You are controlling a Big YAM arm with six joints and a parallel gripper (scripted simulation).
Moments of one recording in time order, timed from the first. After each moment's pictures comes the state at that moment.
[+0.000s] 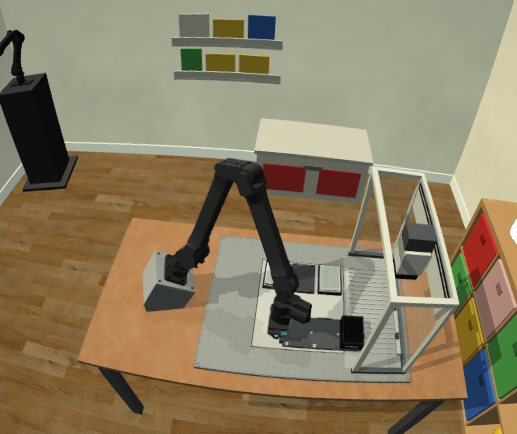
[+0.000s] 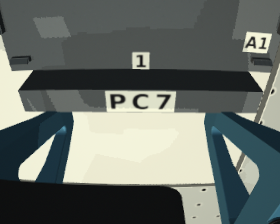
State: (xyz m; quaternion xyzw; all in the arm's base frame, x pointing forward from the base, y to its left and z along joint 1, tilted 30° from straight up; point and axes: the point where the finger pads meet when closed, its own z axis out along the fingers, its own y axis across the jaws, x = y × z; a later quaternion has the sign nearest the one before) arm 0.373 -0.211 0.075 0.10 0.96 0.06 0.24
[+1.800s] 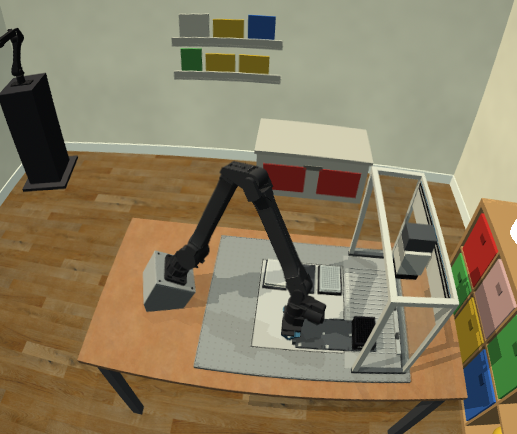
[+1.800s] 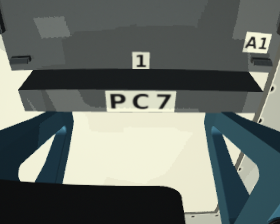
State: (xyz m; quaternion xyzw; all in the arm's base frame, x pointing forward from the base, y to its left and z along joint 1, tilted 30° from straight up) arm 0.414 -0.222 0.098 0.10 0.96 0.05 0.24
